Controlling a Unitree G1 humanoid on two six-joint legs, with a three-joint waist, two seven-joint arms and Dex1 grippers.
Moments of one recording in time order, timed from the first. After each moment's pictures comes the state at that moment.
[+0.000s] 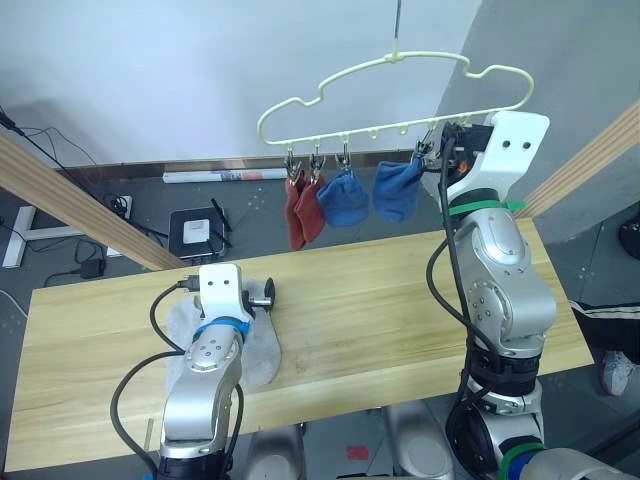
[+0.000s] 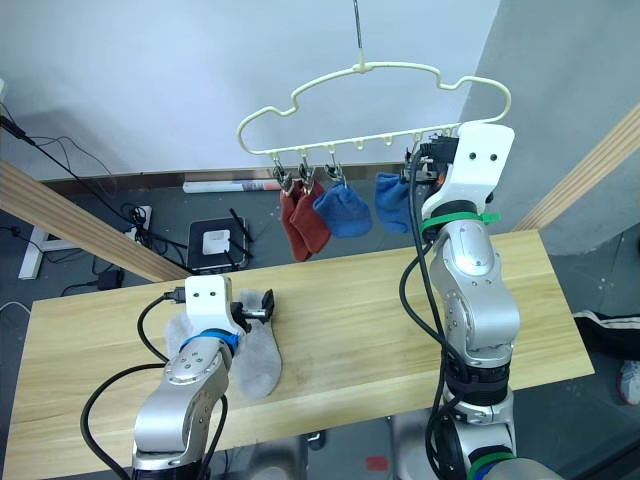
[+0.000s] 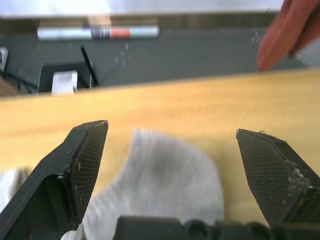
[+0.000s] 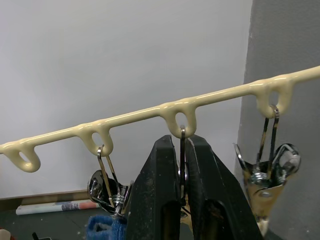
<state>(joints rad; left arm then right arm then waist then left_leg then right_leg) -0.02 0.11 0.06 -0.47 -0.02 0.80 0.02 -0.62 0.00 -0.06 -0.47 0.10 0.67 -0.13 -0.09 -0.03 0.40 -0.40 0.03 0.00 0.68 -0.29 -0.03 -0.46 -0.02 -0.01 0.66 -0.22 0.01</state>
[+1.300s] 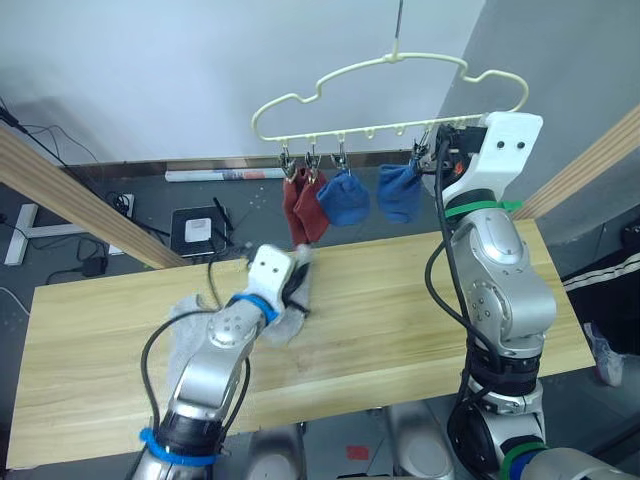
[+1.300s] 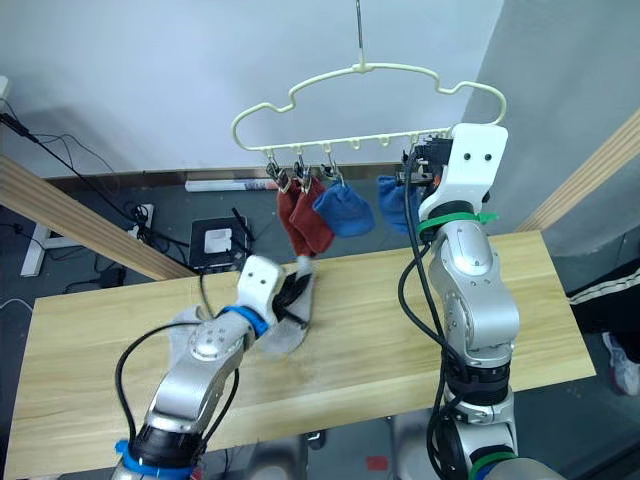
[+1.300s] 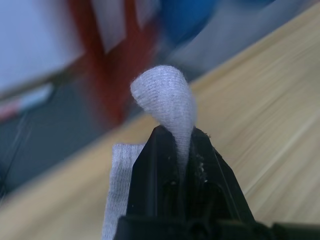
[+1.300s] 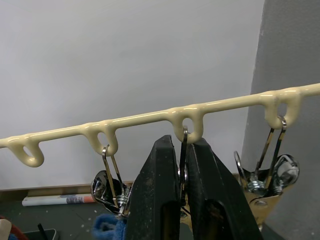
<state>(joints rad) -0.29 0.32 -0.20 -0.21 -0.06 0.31 -0.47 -0.62 -0.01 -0.05 -0.47 0.10 0.68 -0.11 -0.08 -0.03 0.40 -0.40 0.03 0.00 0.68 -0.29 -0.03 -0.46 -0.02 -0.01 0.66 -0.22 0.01</state>
